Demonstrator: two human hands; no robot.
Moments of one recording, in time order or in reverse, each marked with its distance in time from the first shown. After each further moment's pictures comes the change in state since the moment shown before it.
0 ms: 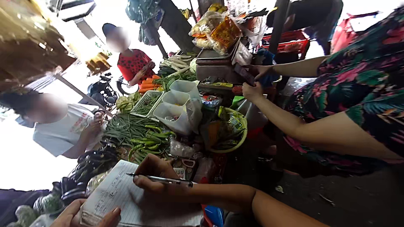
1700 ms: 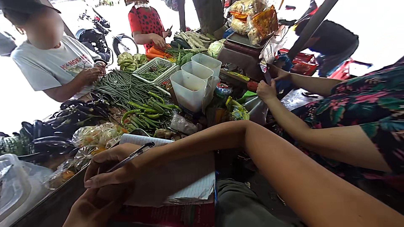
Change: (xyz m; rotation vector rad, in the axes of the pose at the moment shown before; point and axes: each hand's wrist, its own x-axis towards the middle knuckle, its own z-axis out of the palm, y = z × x) left_hand -0.036 -0.120 0.066 -0.611 0.015 -0.134; right_hand 0.031 0.045 0.081 -0.082 -0.856 0.307
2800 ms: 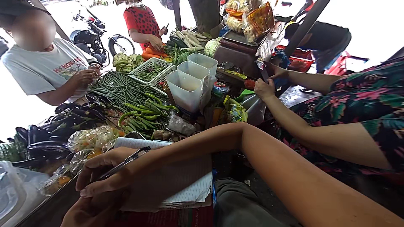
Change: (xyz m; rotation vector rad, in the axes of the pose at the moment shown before) left_hand 0.001 -0.003 0.000 -0.002 0.009 0.017; right_hand 0.002 0.006 -0.001 0.026 0.009 -0.038
